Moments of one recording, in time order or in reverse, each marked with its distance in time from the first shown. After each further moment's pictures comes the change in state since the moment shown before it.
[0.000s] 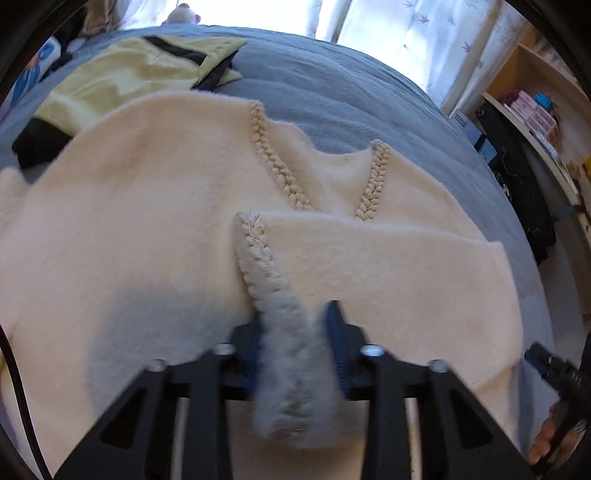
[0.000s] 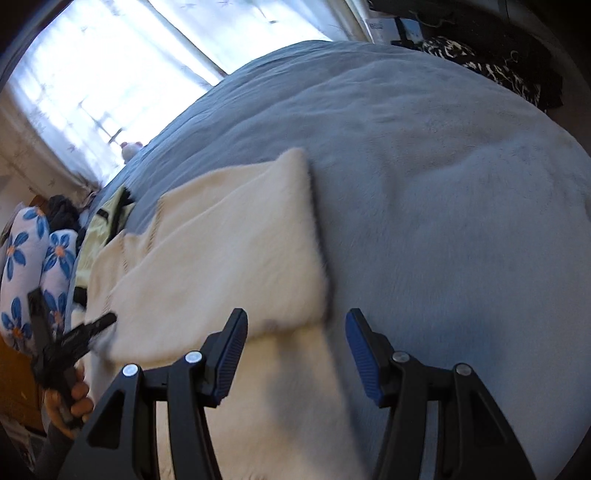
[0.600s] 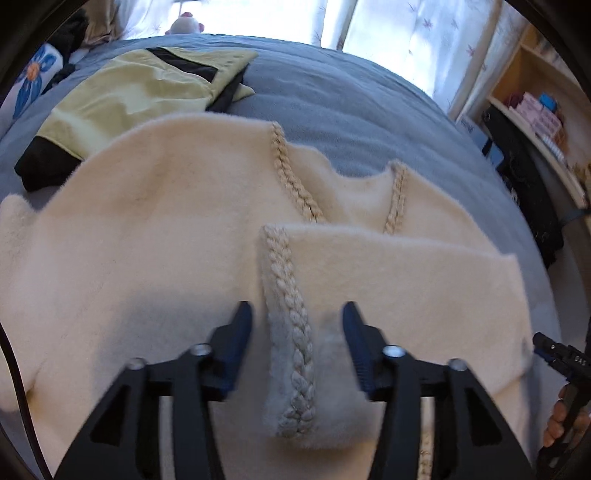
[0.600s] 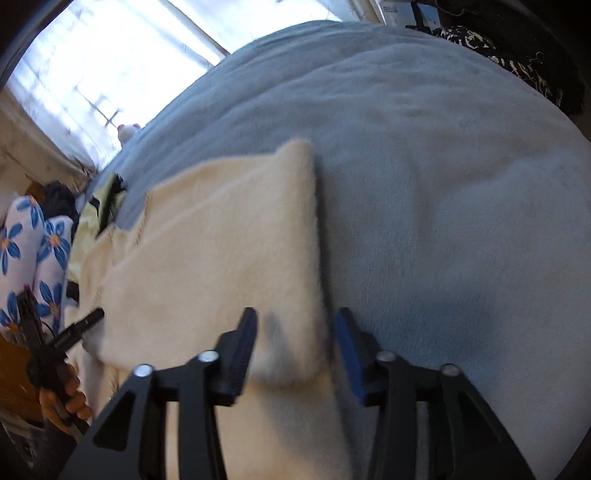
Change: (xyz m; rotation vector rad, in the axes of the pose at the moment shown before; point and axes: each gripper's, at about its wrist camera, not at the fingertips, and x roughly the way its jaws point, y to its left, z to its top) left arm -0.002 0.021 0.028 -0.027 -0.043 0.031; right arm 0.019 0.000 0.035 -0.026 0.045 -0.001
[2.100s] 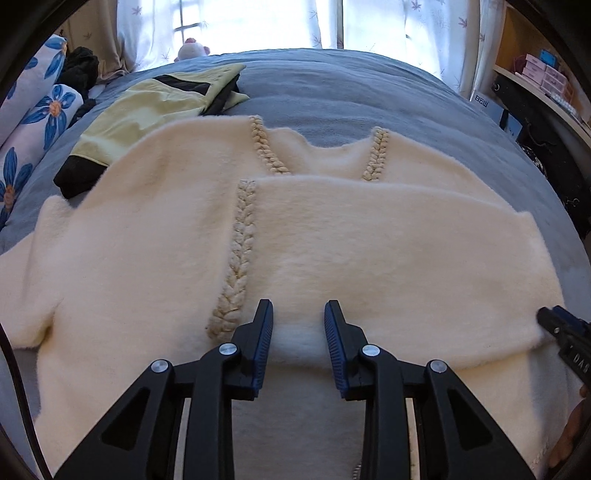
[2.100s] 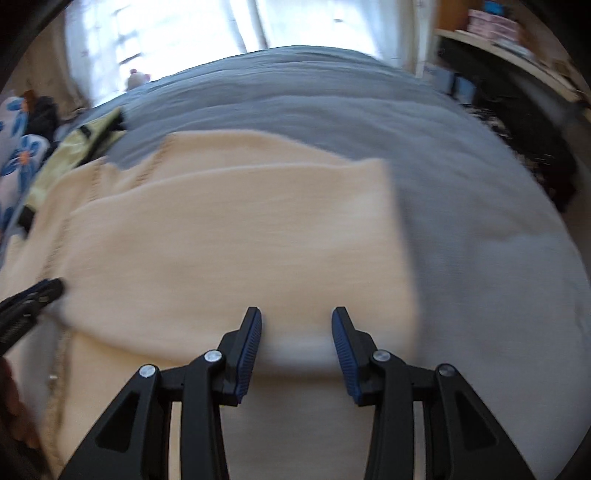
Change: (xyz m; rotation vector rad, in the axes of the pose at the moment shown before) left arm -0.007 -0.066 -0.063 0.115 -0.031 0.230; right arm 0.019 0.079 -0.049 -0.291 -0.079 -0.308
